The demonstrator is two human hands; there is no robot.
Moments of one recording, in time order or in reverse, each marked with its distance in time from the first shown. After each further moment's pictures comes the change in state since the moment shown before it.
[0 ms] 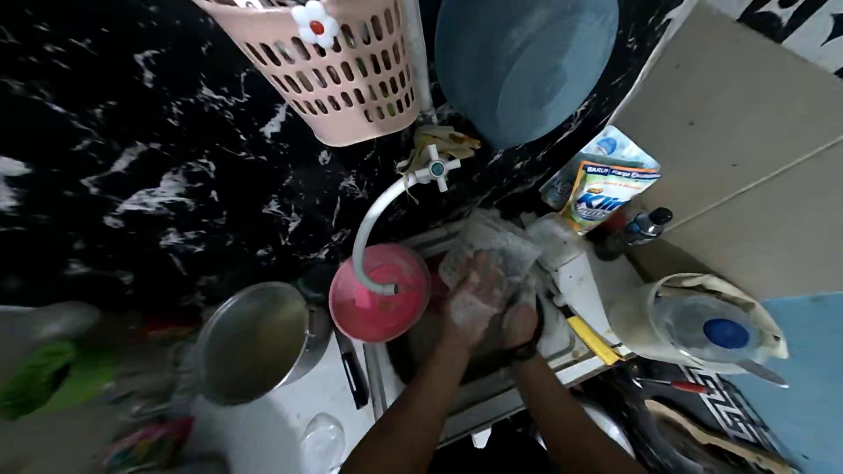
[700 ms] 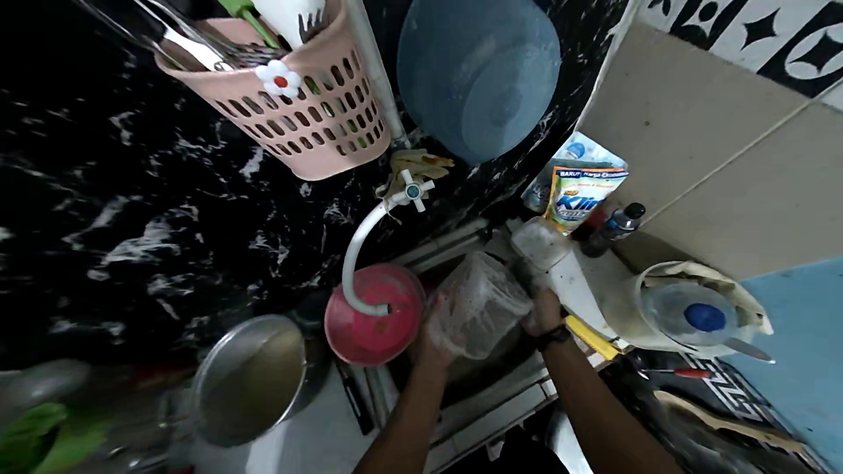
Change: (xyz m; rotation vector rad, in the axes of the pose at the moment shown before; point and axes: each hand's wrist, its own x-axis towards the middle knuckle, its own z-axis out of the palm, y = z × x) left_hand -0.005 0.016 -0.043 0.177 0.170 -0.007; right_hand 0.059 0.004 -0.039 0.011 -0.051 0.242
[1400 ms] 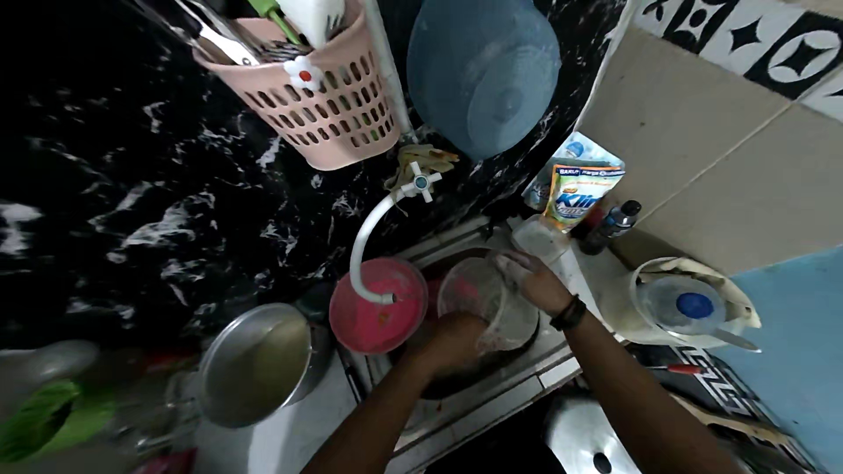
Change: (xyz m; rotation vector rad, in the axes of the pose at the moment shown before) left_hand -0.040 0.061 0.054 1.991 -0.840 -0.039; right_hand -0.021 -0.082 -0.015 -0.427 -0.573 -0.420
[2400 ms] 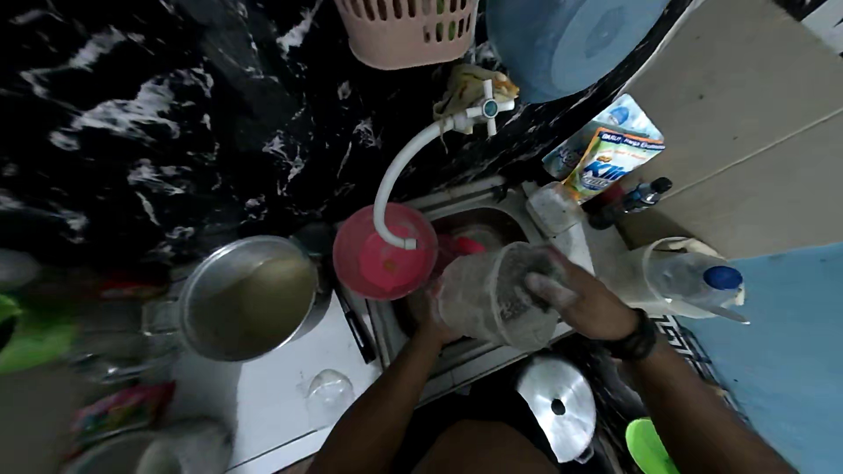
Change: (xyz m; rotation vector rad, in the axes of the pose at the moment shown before) left_hand 0.005 -0.082 0.141 -2.248 0.439 0.193; right_hand -0.089 -0.044 0.024 -0.387 -0.164 0.028
